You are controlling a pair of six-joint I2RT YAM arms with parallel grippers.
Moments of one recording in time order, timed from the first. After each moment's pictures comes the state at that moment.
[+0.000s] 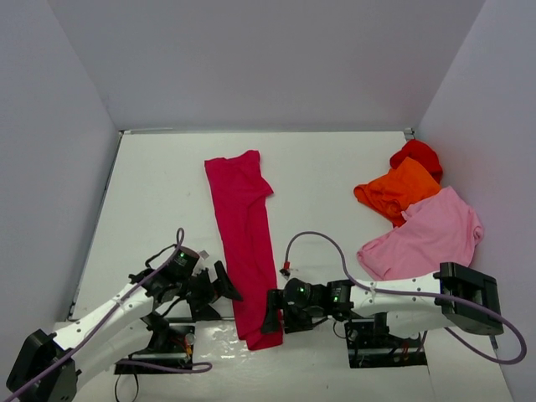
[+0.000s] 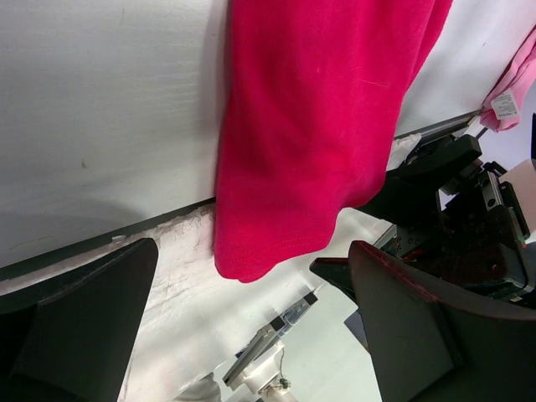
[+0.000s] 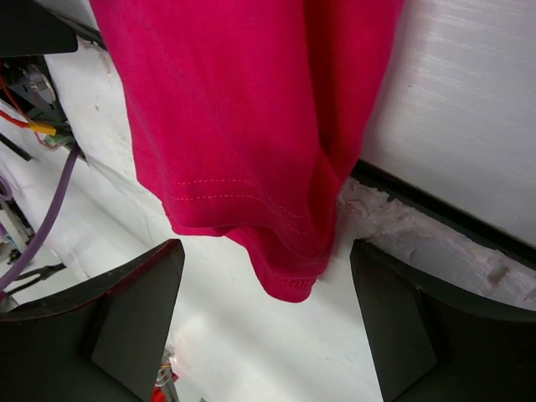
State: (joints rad) left arm -0.60 0.82 0.32 -0.55 0.52 -1.13; right arm 1.35 1.23 0.40 -0.08 -0.11 1.29
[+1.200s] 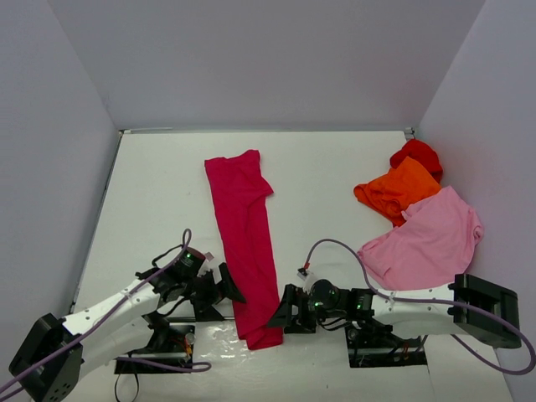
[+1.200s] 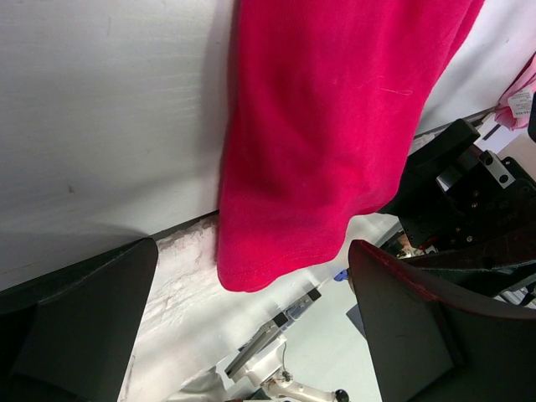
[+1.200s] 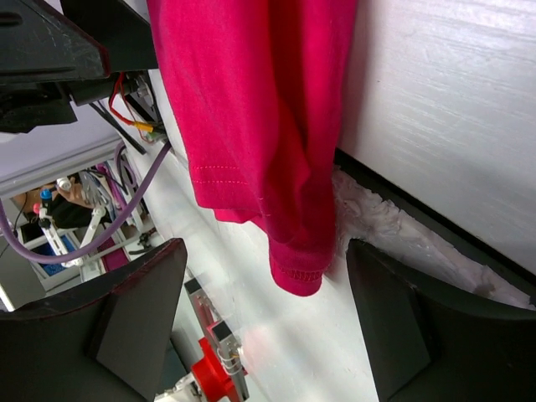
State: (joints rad) left arm -0.64 0.90 0.30 -0.46 0.52 -1.16; right arm 1.26 1.06 0.10 0.33 -0.21 1.43
